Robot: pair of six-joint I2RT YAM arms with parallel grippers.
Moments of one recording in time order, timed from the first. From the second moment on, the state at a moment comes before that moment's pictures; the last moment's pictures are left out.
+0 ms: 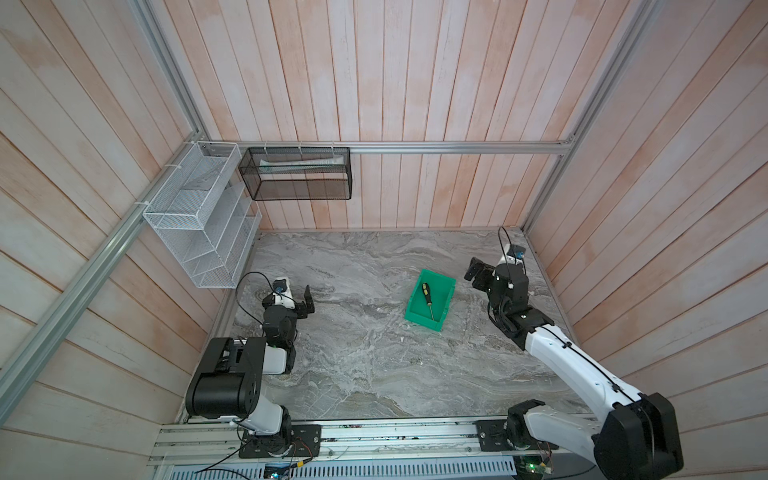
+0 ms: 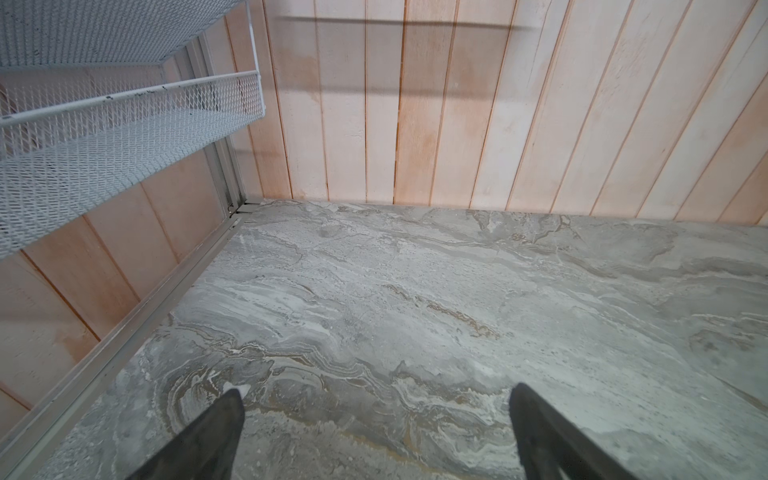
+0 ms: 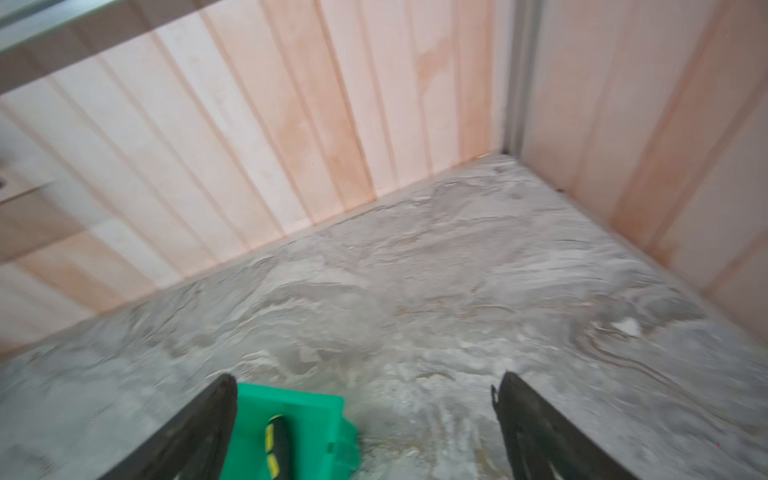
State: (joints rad) left arm 0.00 1.55 0.29 1.11 -0.06 -0.02; right arm 0.32 1.12 0.66 0.15 0.50 0.44
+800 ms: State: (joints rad) left arm 0.00 1.55 0.29 1.11 -0.06 -0.02; right arm 0.40 1.67 0.20 1.44 0.98 -0.18
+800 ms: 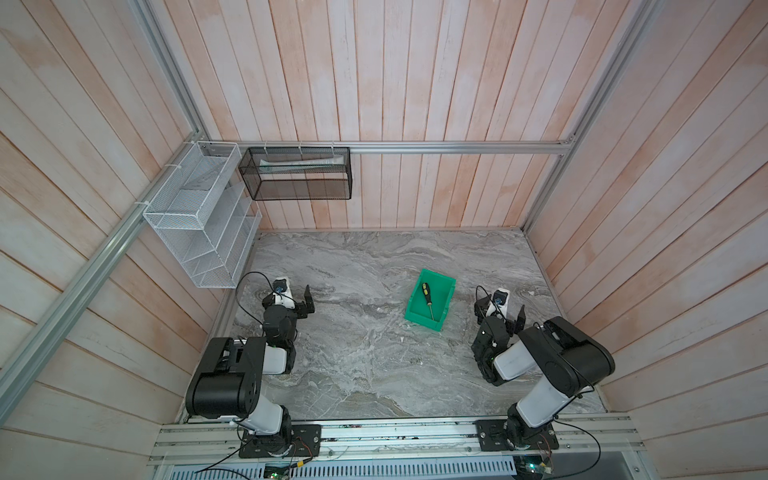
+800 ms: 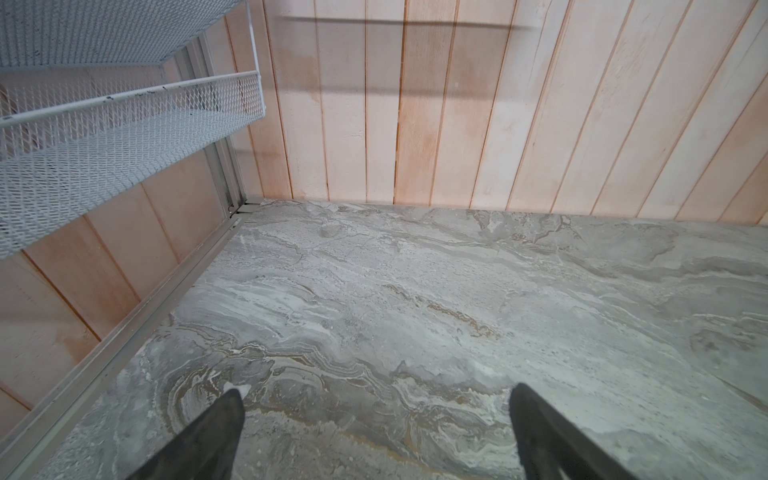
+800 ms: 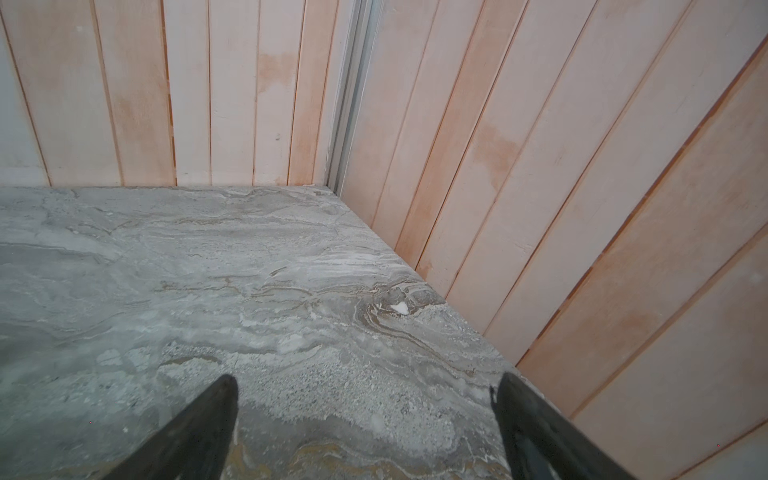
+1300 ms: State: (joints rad) left arm 0.00 1.55 0.29 1.11 -0.06 -0.02; right arm 0.11 1.53 0.20 1.28 0.46 0.01
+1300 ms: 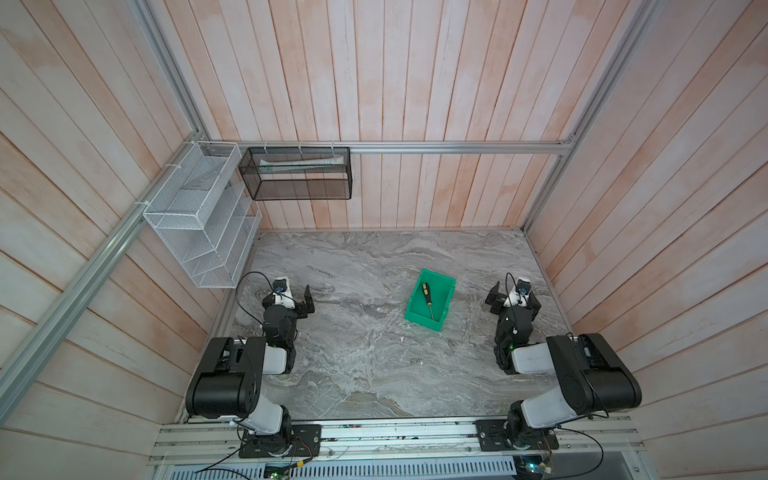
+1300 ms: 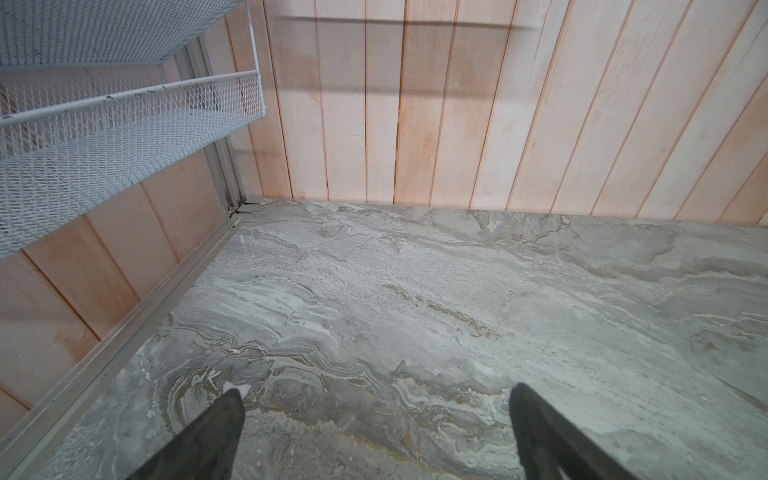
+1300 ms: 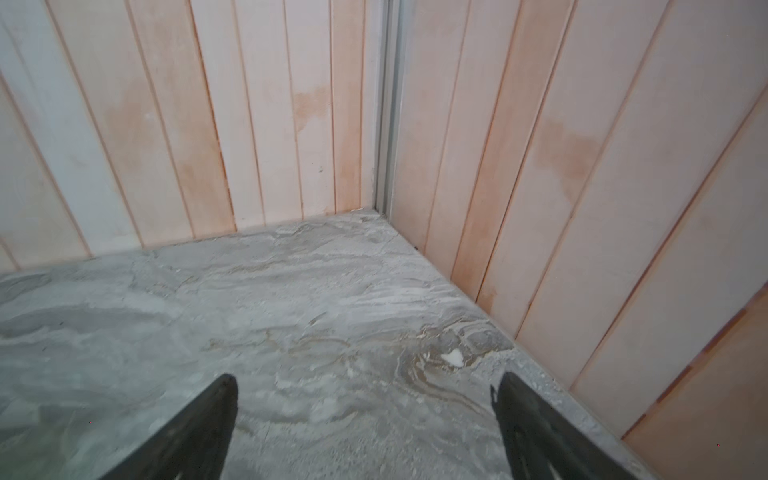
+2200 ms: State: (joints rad) left arm 0.00 1.55 0.29 1.11 -0.06 -0.02; right arm 0.09 1.54 0.19 1.26 0.34 0.03
